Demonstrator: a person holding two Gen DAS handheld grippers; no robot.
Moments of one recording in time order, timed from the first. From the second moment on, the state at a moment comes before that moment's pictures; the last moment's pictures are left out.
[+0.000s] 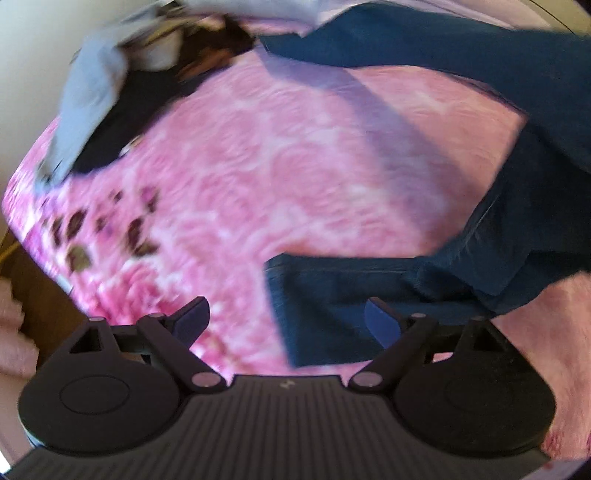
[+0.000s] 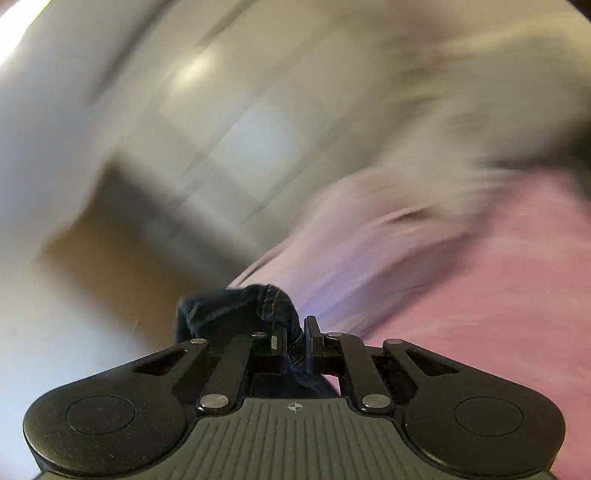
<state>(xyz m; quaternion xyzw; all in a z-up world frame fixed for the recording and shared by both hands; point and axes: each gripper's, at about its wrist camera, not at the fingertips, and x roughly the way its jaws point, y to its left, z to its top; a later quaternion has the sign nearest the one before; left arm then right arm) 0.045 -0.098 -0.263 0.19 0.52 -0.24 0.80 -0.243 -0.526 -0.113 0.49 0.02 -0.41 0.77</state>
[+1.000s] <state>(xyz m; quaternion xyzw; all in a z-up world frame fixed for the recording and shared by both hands) 0.070 -0.117 -0.386 0.04 0.65 -0.25 0.72 -0.428 -0.441 -0.316 0.63 0.24 -0.58 0.45</state>
